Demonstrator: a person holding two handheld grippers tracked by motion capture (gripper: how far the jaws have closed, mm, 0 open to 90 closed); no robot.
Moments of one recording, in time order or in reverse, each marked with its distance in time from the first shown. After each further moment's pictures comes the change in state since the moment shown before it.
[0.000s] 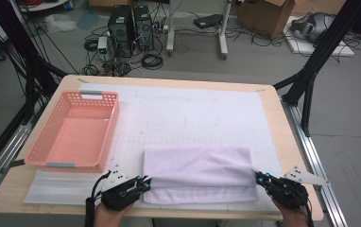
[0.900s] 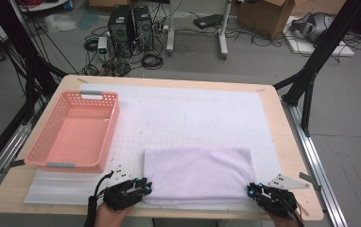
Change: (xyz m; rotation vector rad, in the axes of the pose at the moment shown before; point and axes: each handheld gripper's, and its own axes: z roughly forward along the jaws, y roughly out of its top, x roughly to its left) left arm 0.005 -0.007 0.009 0.122 0.043 -0.047; right arm 0.013 -0.022 0.021 0.202 -0.015 -0.040
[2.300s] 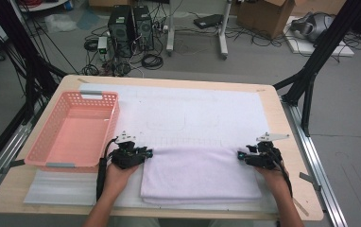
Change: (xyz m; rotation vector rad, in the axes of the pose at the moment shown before) left arm 0.071 0.071 0.066 0.028 0.060 -0.073; right arm -0.074 0.082 0.080 0.037 0.024 -0.002
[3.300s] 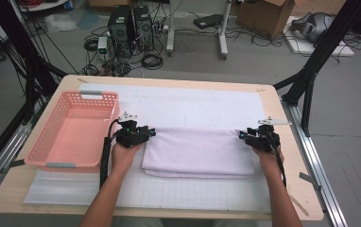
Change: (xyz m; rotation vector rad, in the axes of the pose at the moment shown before) left arm 0.024 0.038 0.020 -0.123 0.020 -0.030; right arm -0.020 0.037 0.014 -0.135 -0.136 0.052
